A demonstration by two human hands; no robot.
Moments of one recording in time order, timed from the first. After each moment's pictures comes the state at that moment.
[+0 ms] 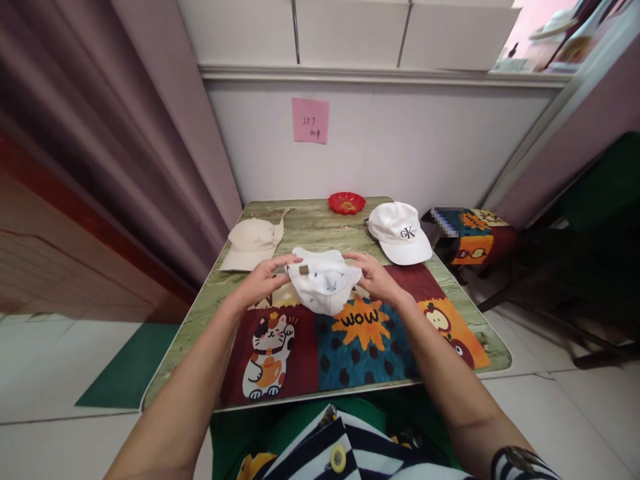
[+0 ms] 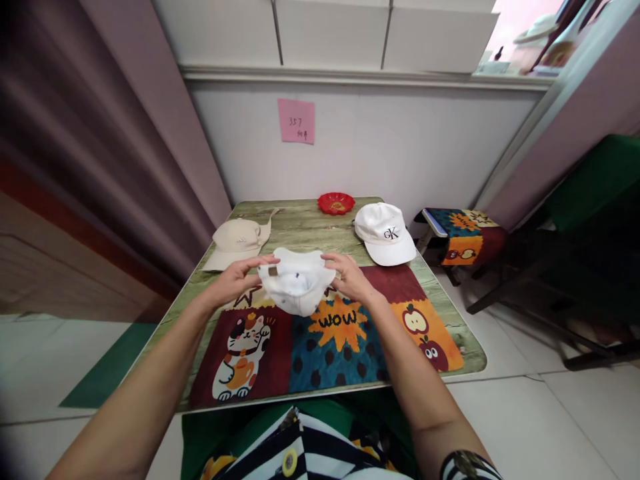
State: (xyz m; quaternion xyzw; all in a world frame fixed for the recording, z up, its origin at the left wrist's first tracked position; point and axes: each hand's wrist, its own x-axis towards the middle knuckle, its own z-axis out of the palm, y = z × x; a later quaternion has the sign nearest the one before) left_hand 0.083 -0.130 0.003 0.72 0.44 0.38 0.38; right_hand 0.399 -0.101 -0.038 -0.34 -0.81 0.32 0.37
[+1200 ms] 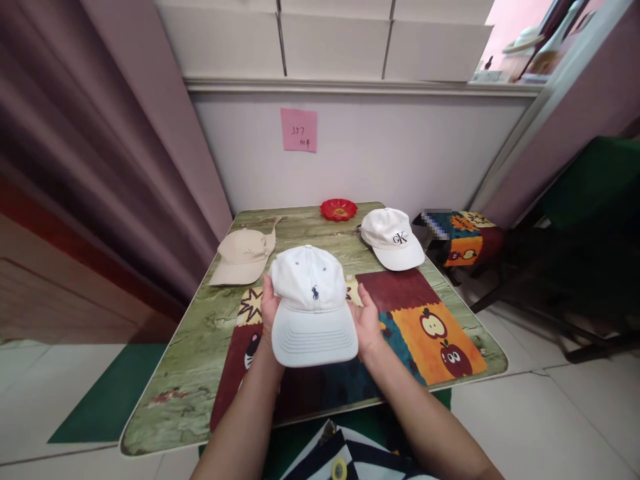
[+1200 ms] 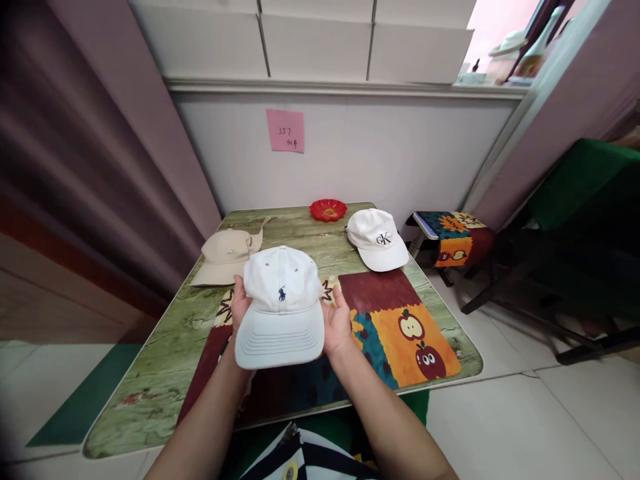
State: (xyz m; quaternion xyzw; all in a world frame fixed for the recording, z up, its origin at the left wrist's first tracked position) left_hand 0.168 -0.147 -0.034 0.27 0.29 0.65 0.64; right_hand 0.336 -0.168 -0.054 -0.22 -0.23 0.80 0.50
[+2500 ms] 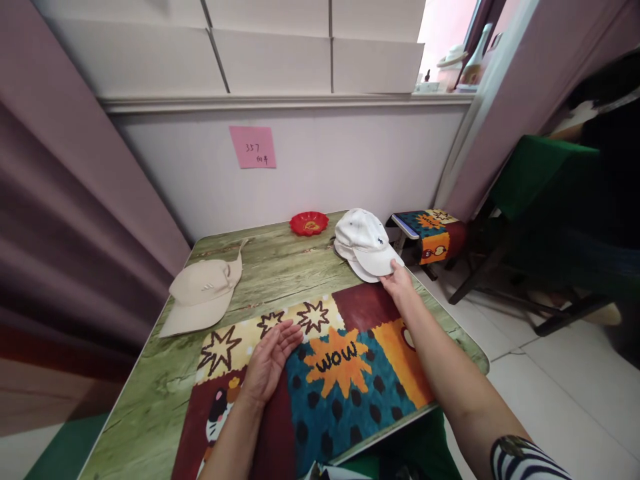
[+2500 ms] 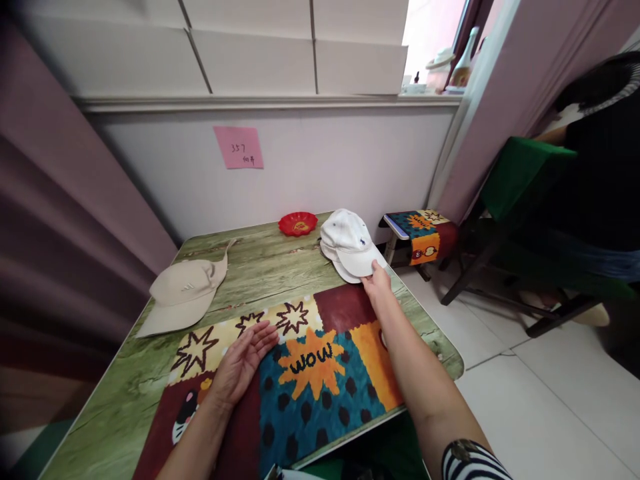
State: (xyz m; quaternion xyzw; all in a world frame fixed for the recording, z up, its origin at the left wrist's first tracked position) left_hand 0.166 -0.147 -0.087 0.26 0.38 0.54 0.70; right_hand 0.517 0.000 -0.101 -0.50 -0.14 0.45 0.73
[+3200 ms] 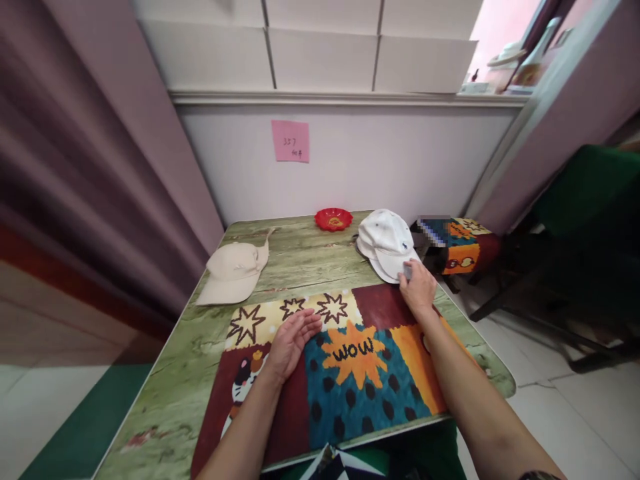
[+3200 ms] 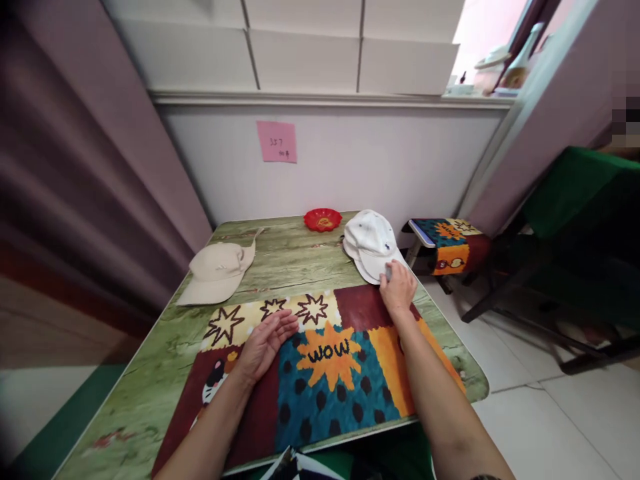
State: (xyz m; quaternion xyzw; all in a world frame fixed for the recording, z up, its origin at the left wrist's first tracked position) left_hand 0.168 -0.154 -0.098 0.27 0.37 0.56 0.69; right_hand 0.514 -0.045 -0.110 -0.72 -0.57 -0.06 0.38
